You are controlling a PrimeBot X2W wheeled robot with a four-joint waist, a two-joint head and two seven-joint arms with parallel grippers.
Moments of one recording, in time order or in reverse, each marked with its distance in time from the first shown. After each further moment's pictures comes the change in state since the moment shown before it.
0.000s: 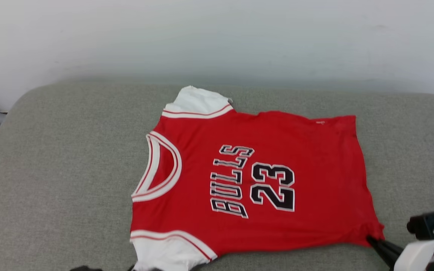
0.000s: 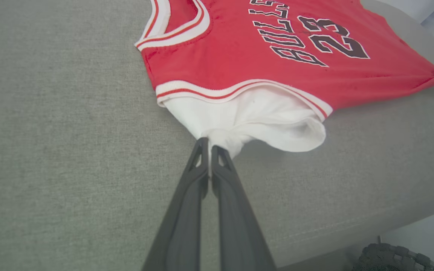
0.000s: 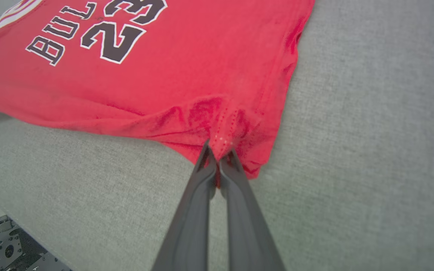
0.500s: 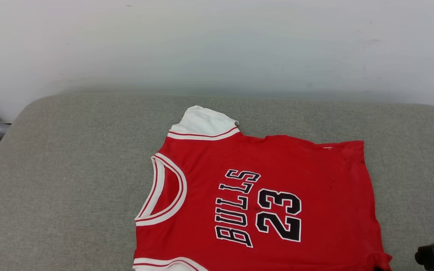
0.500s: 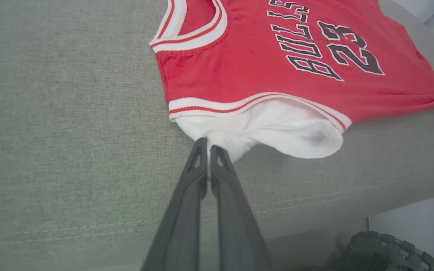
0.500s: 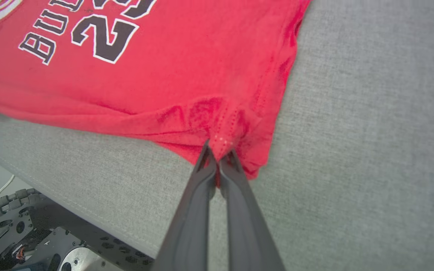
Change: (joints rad) left arm 0.112 0.018 -0.001 -0.057 -0.037 0.043 0.011; right arm 0.239 0.015 -0.150 -0.138 -0.062 0.000 0.079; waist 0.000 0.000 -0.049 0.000
